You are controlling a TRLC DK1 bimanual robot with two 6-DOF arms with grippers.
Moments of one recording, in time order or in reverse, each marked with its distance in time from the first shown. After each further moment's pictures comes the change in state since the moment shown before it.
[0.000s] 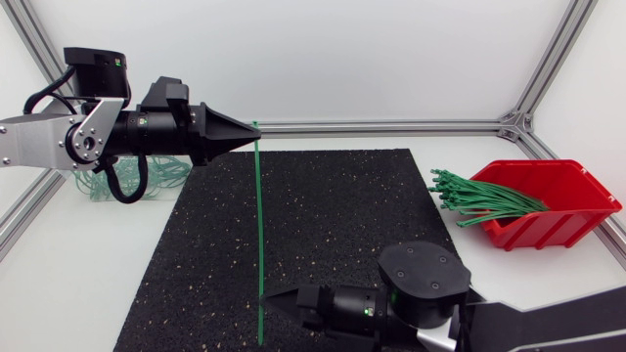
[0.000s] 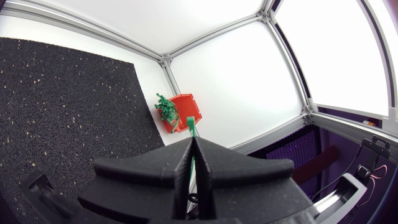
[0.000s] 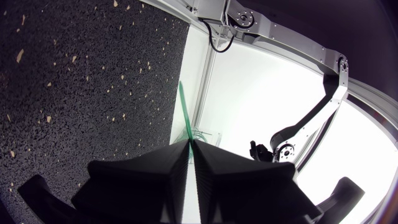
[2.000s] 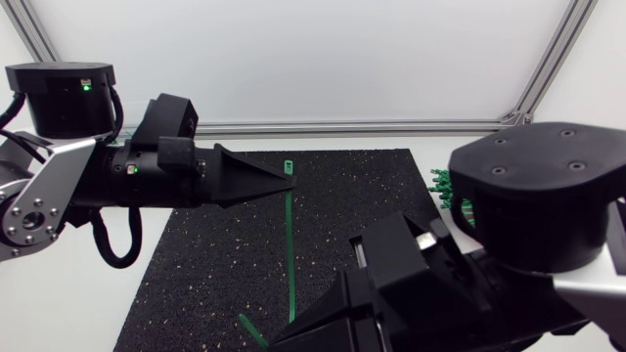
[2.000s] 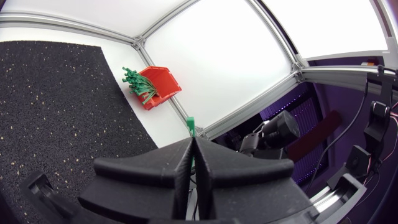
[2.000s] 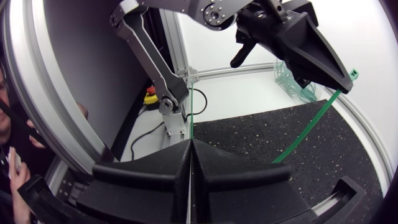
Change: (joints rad) left arm -0.288 -0.376 -0.250 0.018 -0.174 -0.010; right arm 0.033 -0.570 0.371 -1.166 -0.276 1.857
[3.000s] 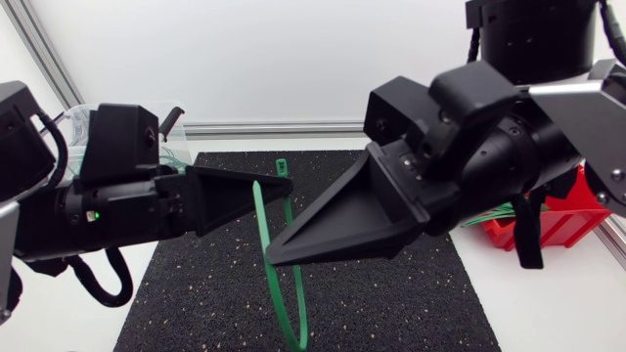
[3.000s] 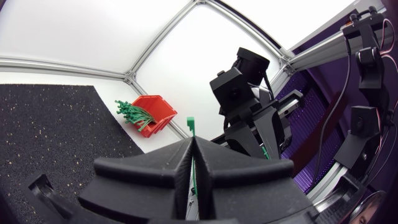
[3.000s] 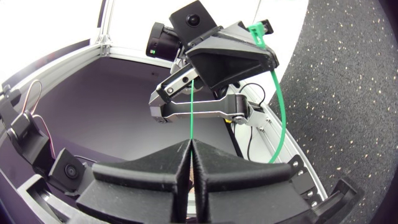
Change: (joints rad) left arm -0.138 -0.237 -0.158 0.177 -0.257 0.013; right arm -0.317 0.172 0.271 -0.034 -0.618 0.999
